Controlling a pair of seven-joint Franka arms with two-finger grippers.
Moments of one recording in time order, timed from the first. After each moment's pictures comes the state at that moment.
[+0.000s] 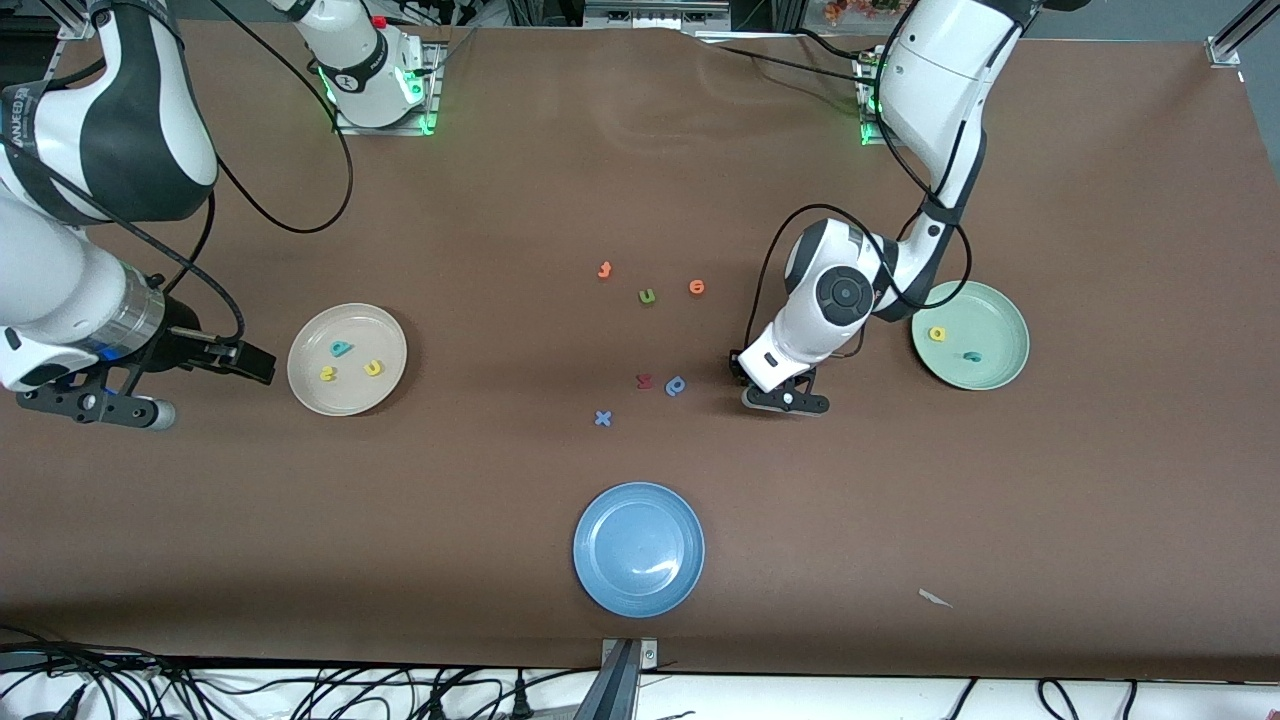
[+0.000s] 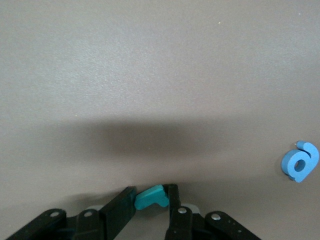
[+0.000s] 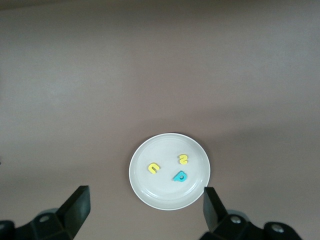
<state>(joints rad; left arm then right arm) -0.49 0.64 -0.01 -1.88 -0.25 2.58 -0.21 0.00 0.35 0.13 -1.42 -0.09 1.75 0.31</state>
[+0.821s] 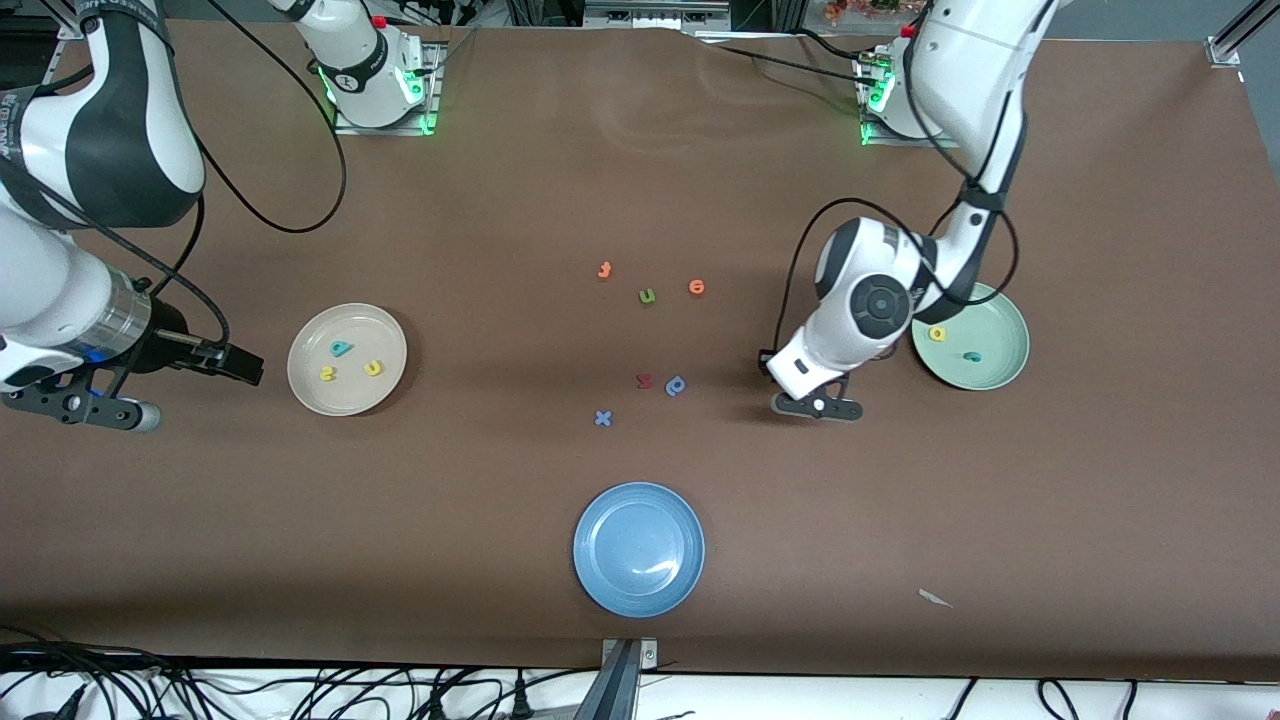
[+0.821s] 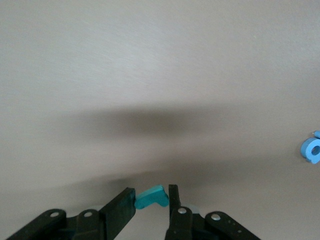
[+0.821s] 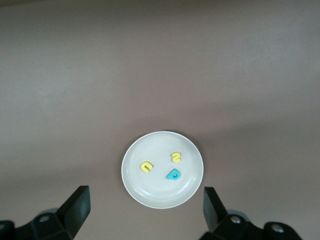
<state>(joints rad) -0.45 0.54 0.06 -1.86 -0.19 2.35 -0.15 -0.01 0.34 0.12 -1.42 -0.09 1.73 0.30</state>
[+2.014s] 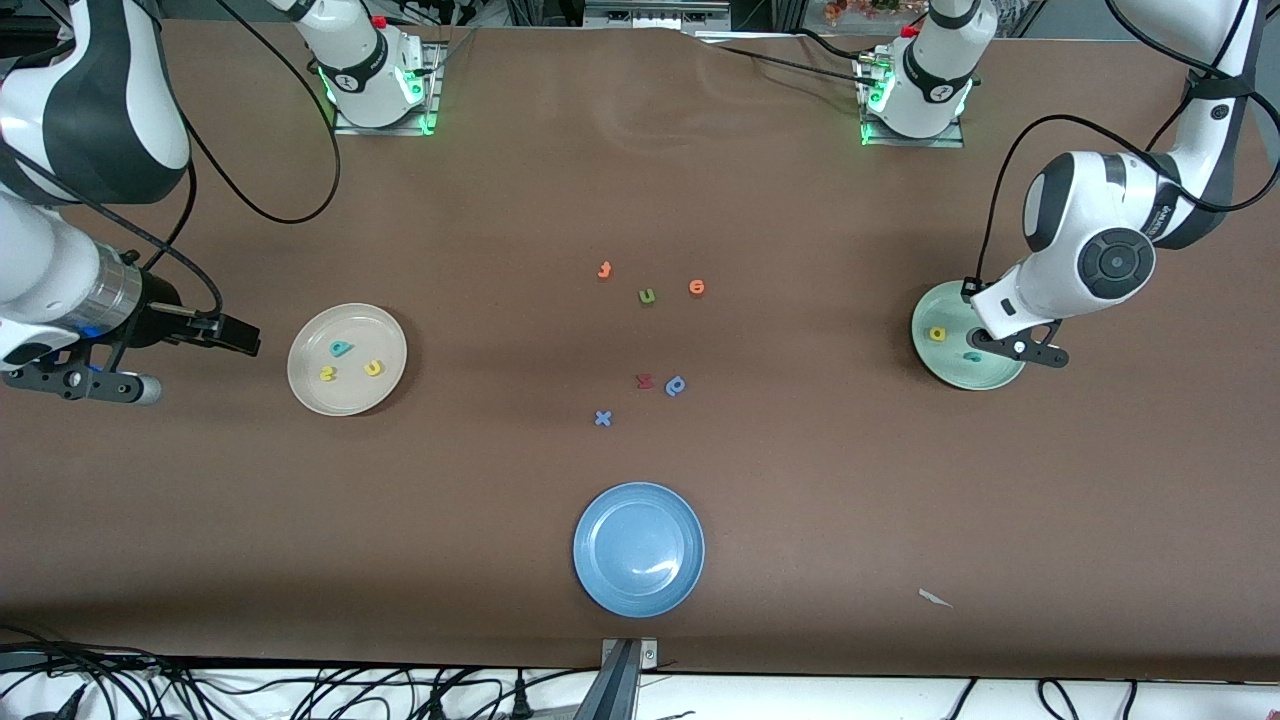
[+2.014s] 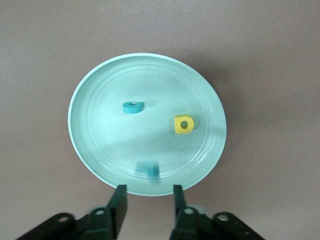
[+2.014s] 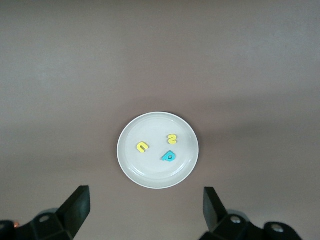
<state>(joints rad) -0.19 0.18 0.16 -2.19 0.13 2.08 0.18 -0.01 0.29 0.10 -1.48 -0.06 1.69 0.23</state>
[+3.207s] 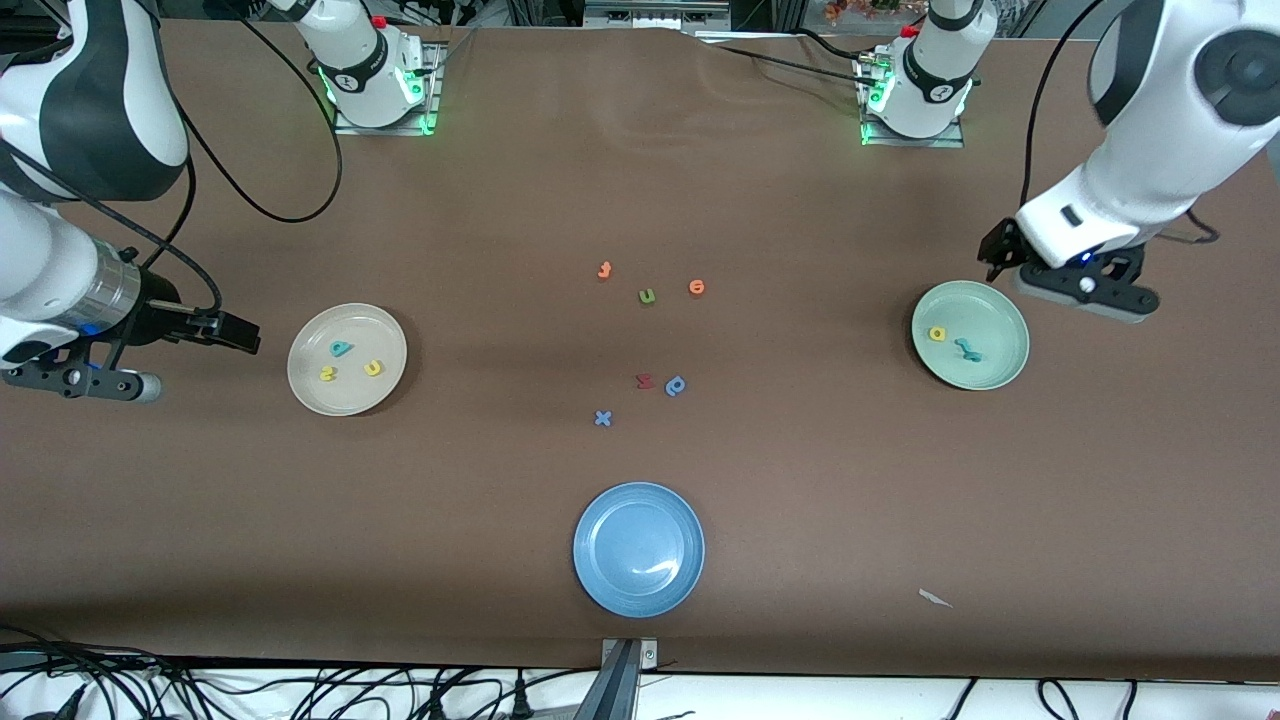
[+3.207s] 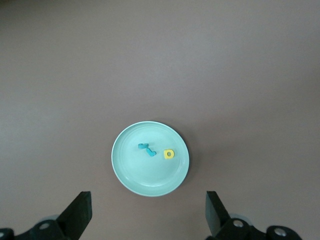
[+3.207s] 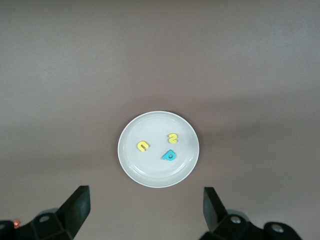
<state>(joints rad) -0.18 -0.05 0.03 -1.87 0.11 1.78 0.15 -0.01 0.28 0.10 -1.48 -0.05 1.69 0.23</state>
